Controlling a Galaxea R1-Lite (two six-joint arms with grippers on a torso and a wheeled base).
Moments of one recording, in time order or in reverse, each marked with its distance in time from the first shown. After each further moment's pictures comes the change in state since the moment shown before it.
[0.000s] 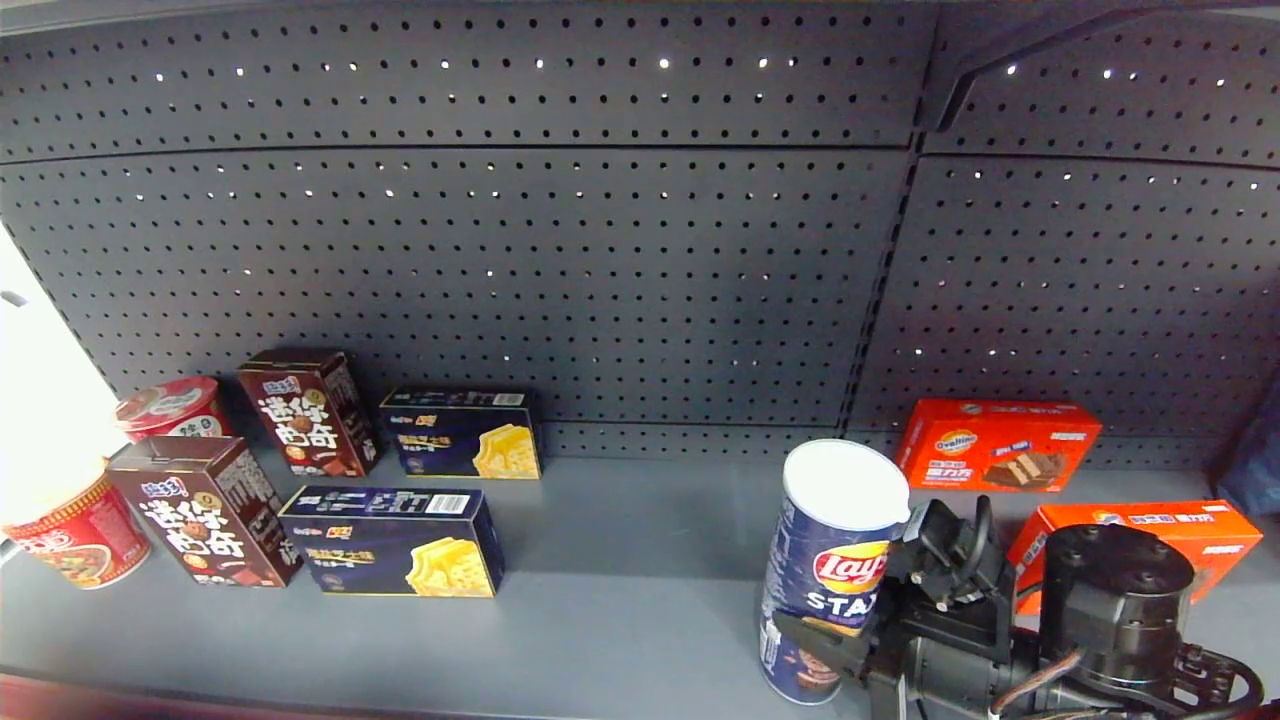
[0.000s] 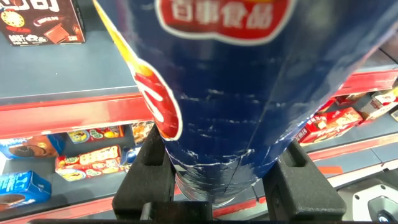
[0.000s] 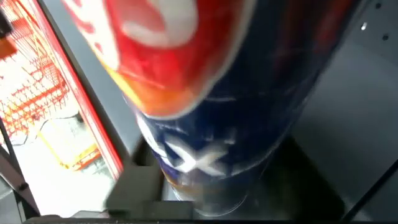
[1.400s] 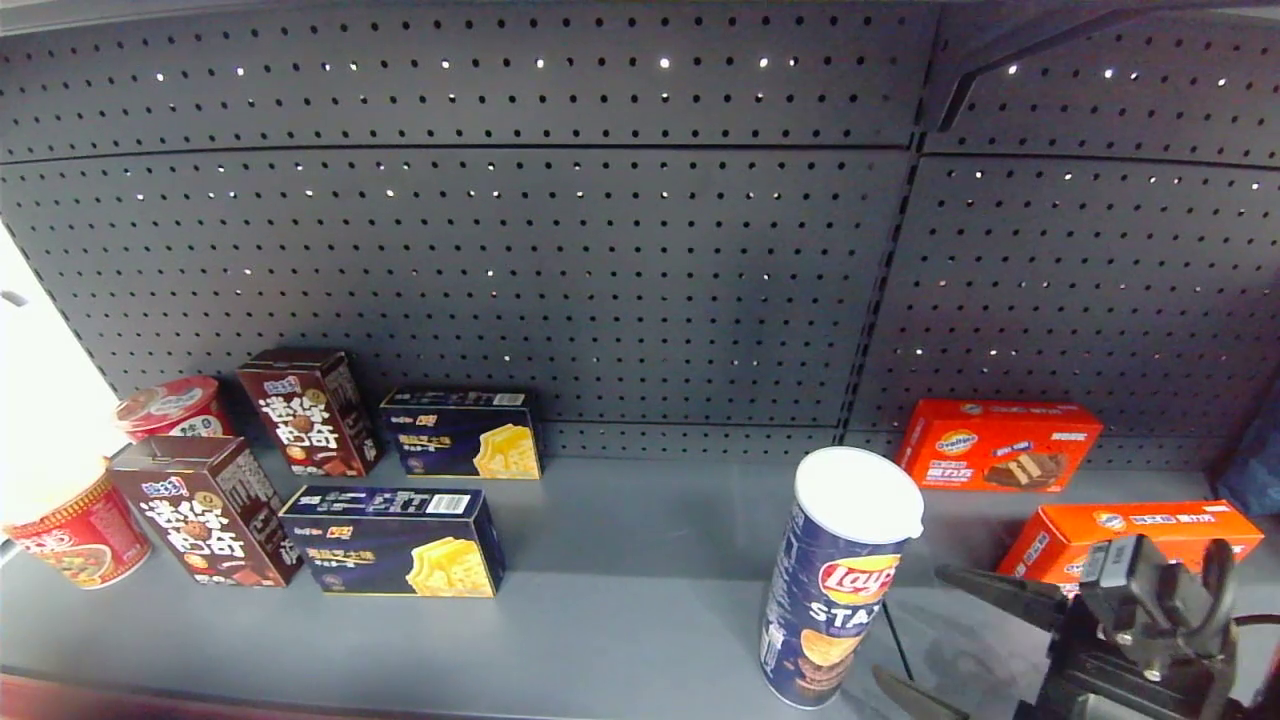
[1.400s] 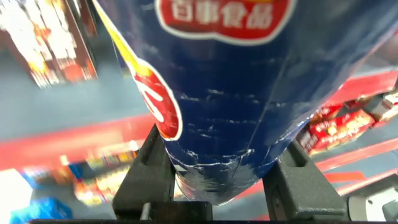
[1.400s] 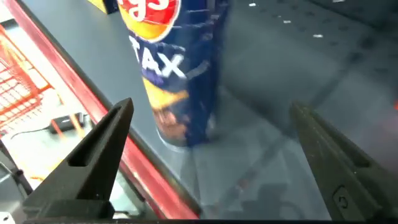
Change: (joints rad) left arm -0.004 -0.012 -0.074 -0.002 -0.010 0.104; right arm -0.031 -0.365 0.209 0.084 -0.118 -0.020
